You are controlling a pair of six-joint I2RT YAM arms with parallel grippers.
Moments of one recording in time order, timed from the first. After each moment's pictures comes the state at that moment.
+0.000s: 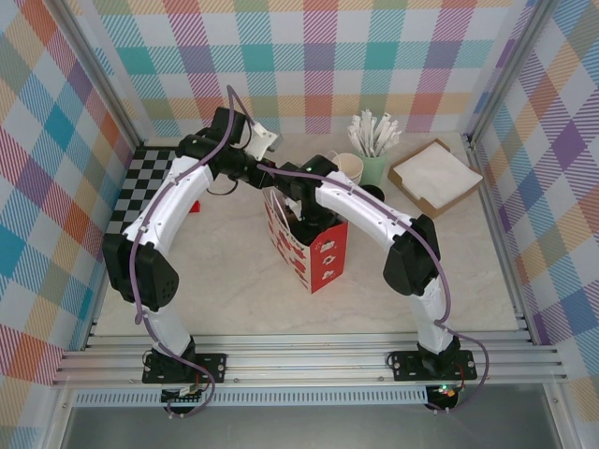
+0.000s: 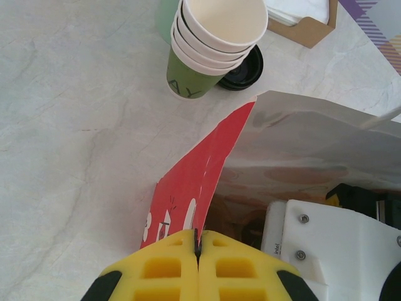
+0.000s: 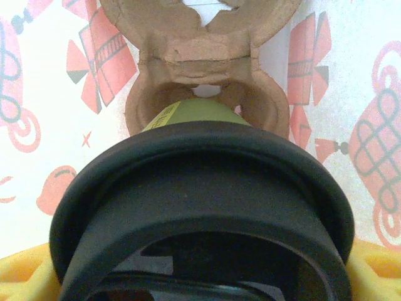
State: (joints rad) left arm -0.35 1.79 1.84 -0.99 0.48 0.14; right arm 0.82 2.12 2.09 -1.60 -0.05 0.24
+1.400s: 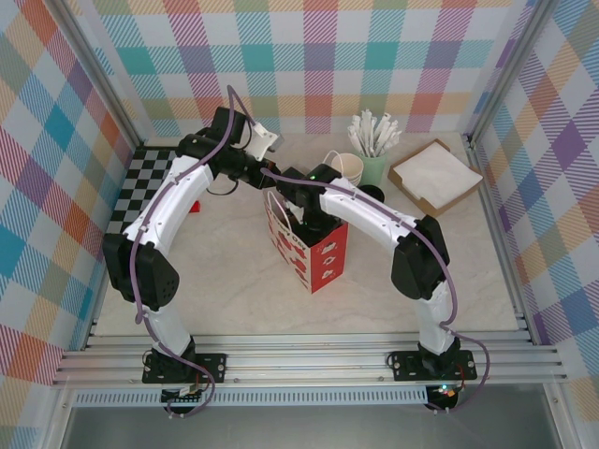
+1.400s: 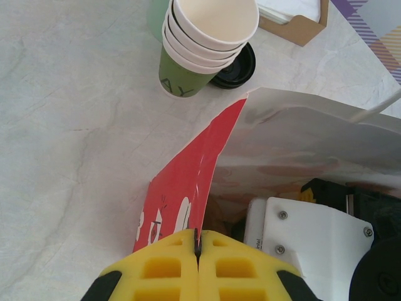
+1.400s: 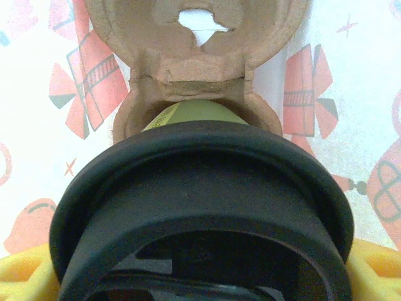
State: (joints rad) left arm -0.35 1.79 1.84 -1.00 0.50 0.14; right arm 0.82 2.05 1.91 -1.42 -0.02 0.21
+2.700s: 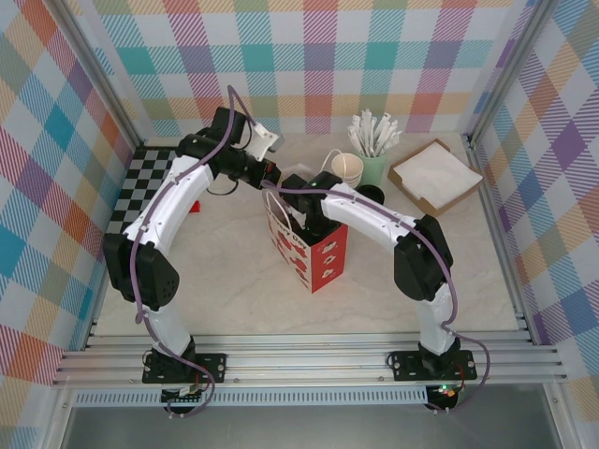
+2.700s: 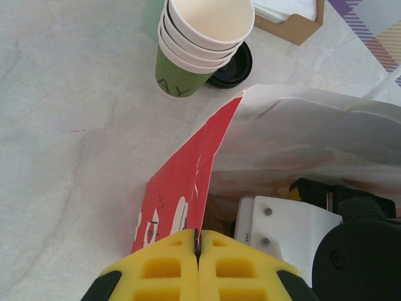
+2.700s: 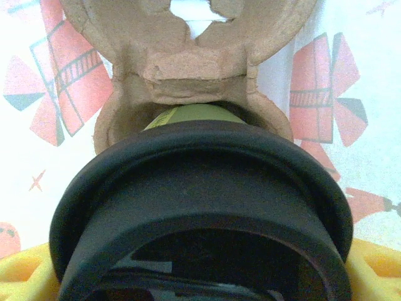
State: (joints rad) left arm -0.35 1.79 1.84 -1.00 0.51 0.15; right arm 0.81 2.03 1.80 -1.33 -0.02 0.21
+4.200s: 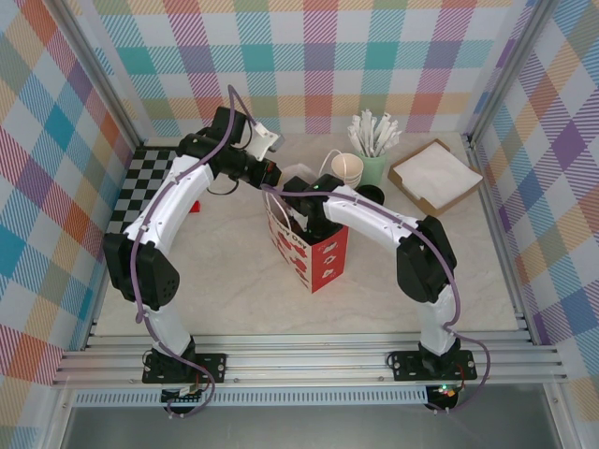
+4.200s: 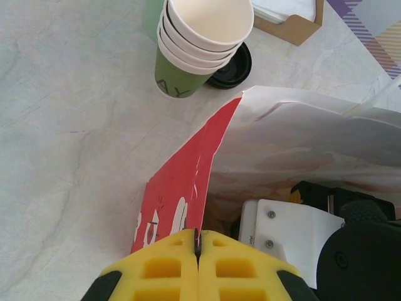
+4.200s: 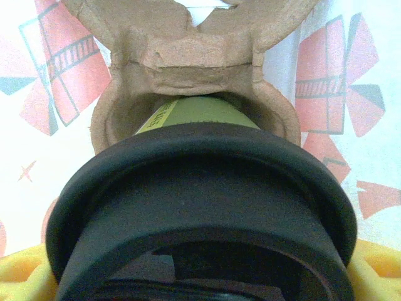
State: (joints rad) left arm -0.35 1.80 1.85 -1.00 0.51 0.15; right arm 0.80 2.00 1.75 -1.30 -0.03 0.20
